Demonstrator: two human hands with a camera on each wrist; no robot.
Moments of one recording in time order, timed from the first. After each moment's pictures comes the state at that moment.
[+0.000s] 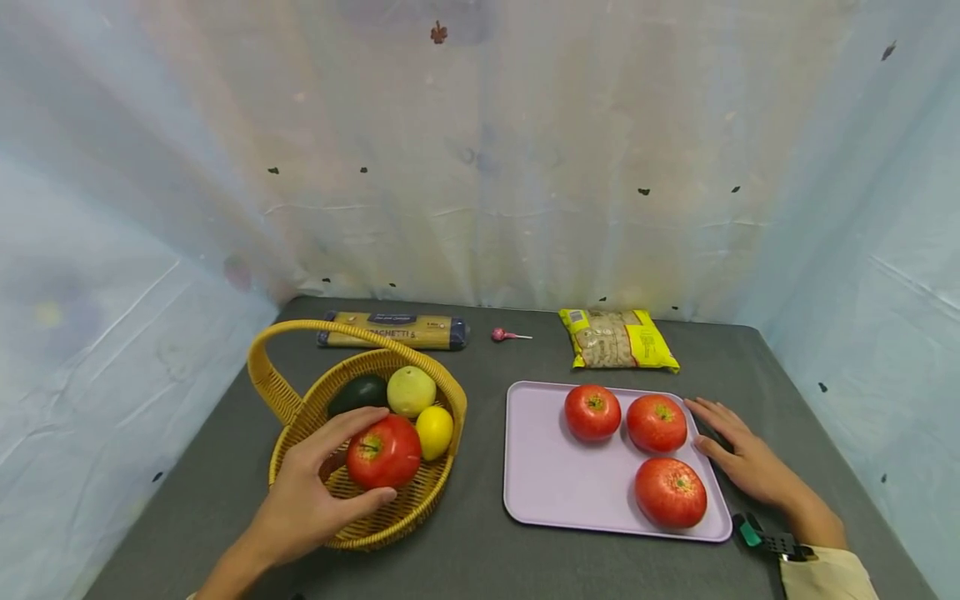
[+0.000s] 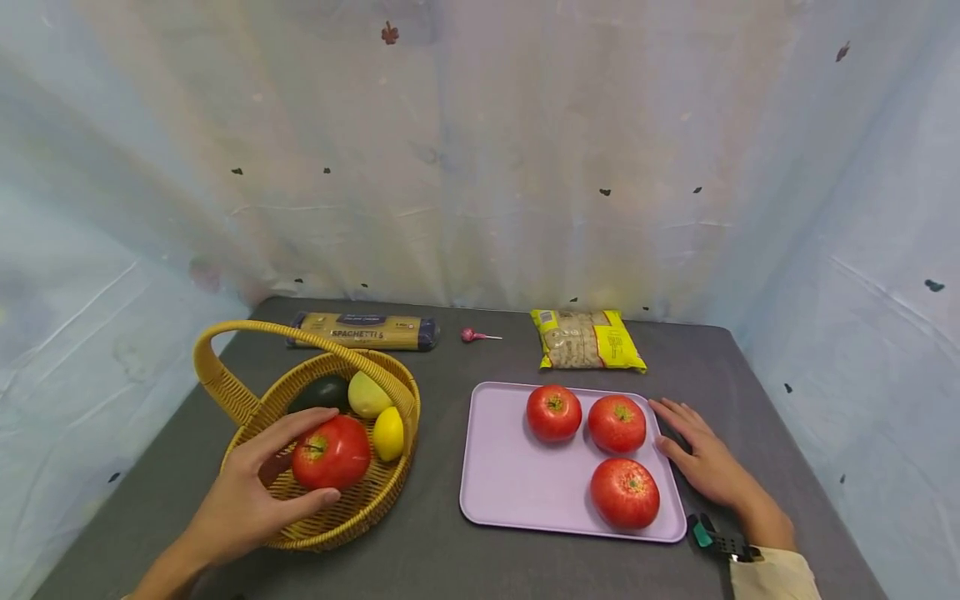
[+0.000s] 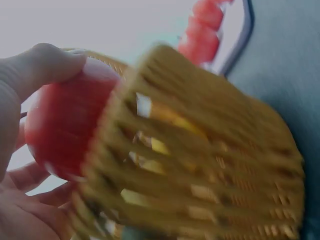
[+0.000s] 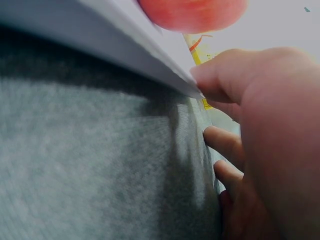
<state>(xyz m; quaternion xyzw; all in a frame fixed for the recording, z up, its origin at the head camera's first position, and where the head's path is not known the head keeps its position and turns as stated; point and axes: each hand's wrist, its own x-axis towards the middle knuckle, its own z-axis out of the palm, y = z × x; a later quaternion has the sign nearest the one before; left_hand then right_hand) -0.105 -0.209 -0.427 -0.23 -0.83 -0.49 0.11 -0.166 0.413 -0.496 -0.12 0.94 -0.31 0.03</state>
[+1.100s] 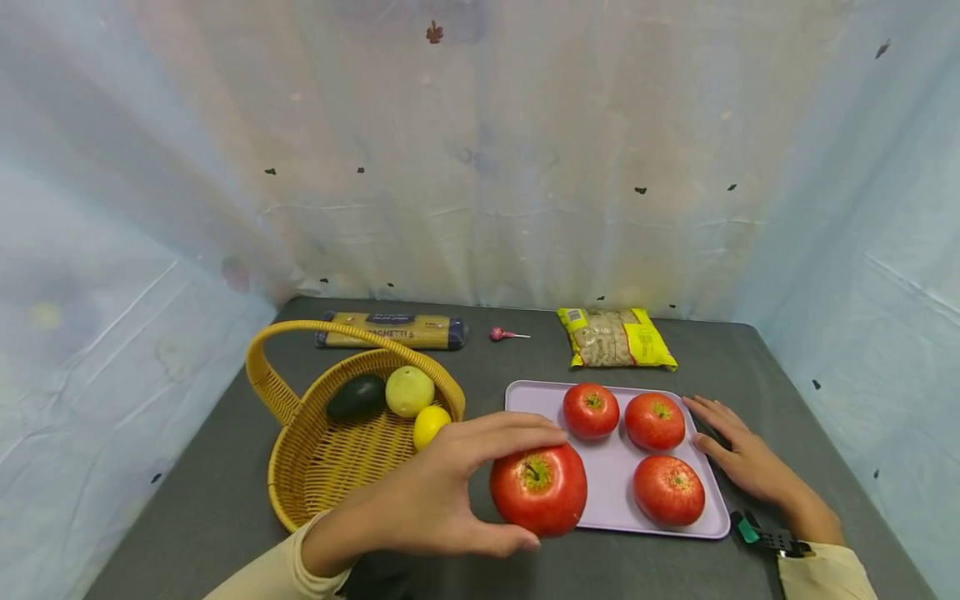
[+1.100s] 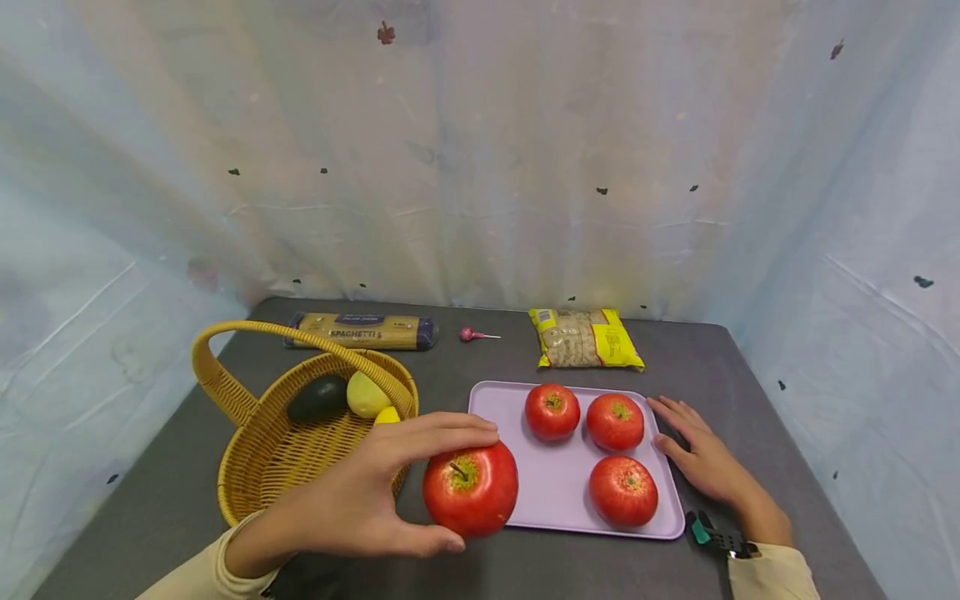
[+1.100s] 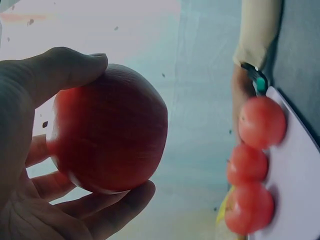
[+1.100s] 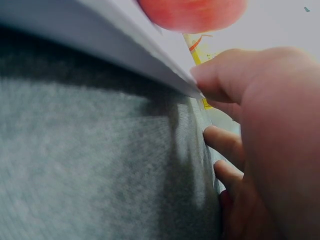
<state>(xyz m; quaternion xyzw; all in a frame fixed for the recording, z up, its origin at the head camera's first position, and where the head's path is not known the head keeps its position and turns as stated) -0.111 -0.082 -0.346 -0.50 -0.74 -0.45 -0.02 -0.165 0.413 -0.496 -0.12 0.94 -0.31 0.03</state>
